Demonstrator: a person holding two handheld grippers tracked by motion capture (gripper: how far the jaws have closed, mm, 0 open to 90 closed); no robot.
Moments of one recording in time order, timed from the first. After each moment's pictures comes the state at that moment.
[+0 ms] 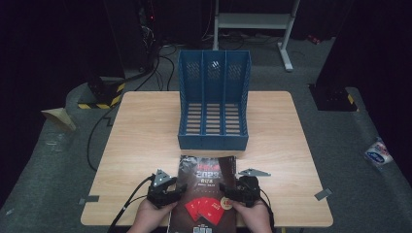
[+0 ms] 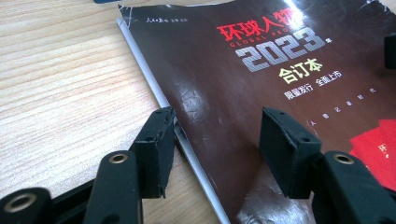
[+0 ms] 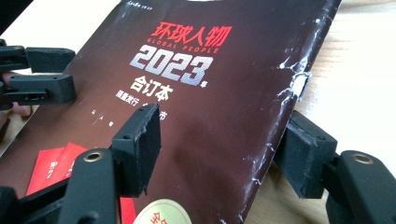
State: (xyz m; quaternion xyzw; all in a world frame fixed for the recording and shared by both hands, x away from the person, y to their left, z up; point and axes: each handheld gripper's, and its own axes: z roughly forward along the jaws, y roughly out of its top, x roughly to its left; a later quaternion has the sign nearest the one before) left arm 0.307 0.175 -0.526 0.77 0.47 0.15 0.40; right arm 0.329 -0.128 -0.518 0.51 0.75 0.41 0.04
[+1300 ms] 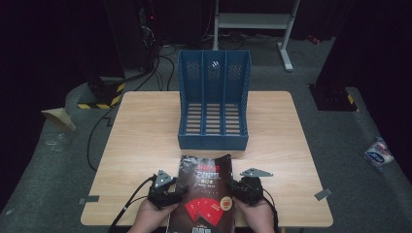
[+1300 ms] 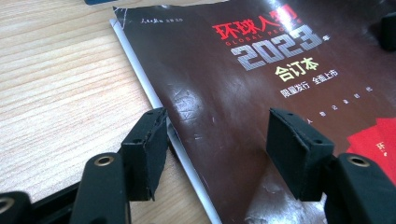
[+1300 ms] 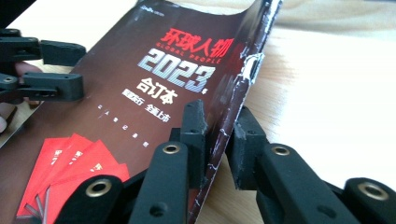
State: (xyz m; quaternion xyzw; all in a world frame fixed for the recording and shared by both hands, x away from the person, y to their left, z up) left arm 0.306 0.173 -0.527 0.78 0.46 0.15 0.40; right arm 0.325 -0.134 -0.508 0.48 0.77 0.41 0.06
